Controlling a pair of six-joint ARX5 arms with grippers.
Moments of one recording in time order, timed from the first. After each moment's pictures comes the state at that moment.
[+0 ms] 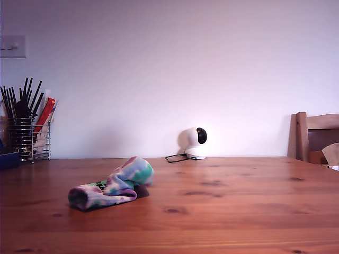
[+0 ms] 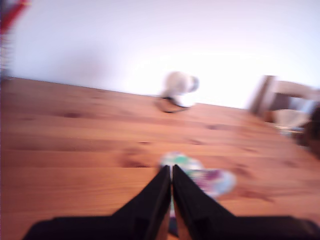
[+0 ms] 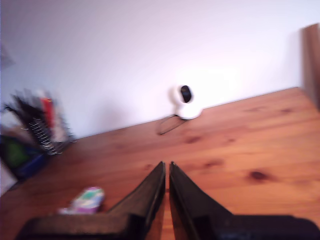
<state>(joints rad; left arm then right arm) 0.03 0.02 0.09 -0.11 0.46 -0.33 -0.02 0.08 0.21 -0.14 -0.32 0.31</state>
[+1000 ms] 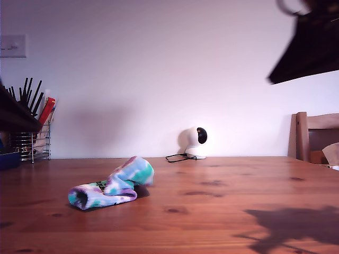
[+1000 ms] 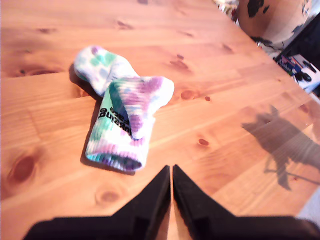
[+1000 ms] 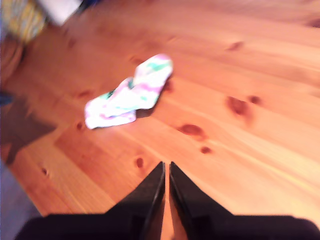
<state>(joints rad) -0.15 1.01 0.34 0.11 0.64 -0.15 0.23 1.14 0.81 -0.36 -0.55 -0.12</state>
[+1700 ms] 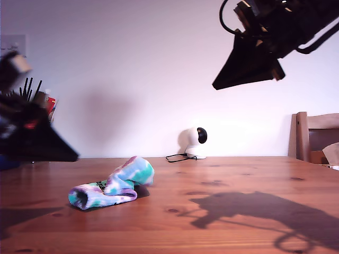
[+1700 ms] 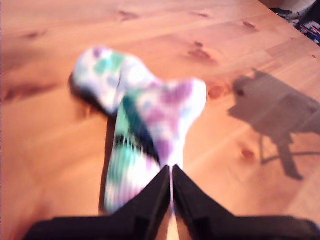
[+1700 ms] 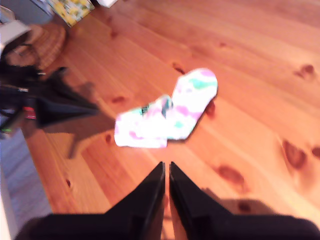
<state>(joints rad) -0.24 1.48 0.50 0.37 0.57 -0.03 0.30 1.48 1.09 -0.36 -0.67 -0.16</state>
